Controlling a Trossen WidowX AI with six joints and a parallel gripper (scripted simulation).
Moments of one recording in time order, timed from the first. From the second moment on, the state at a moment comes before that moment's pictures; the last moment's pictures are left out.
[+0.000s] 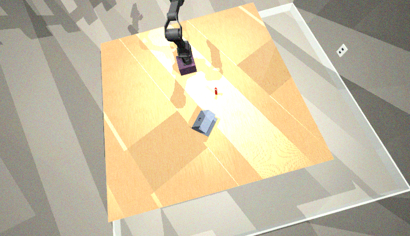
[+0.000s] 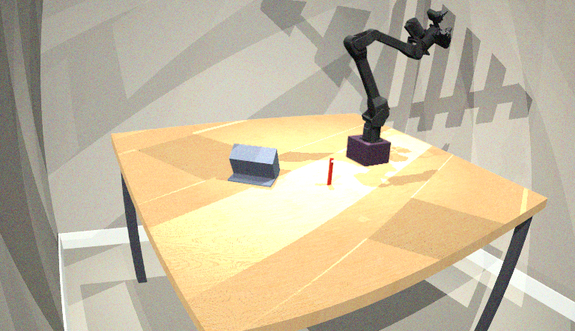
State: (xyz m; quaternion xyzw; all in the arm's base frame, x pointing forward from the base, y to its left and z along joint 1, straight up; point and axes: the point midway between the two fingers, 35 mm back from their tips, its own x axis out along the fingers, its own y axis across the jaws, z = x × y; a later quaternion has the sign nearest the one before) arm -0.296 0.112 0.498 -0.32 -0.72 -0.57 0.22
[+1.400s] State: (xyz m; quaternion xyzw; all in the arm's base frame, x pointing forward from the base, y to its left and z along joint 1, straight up) arm -0.251 0.295 0.406 -0.37 -0.56 -0.71 -0.20
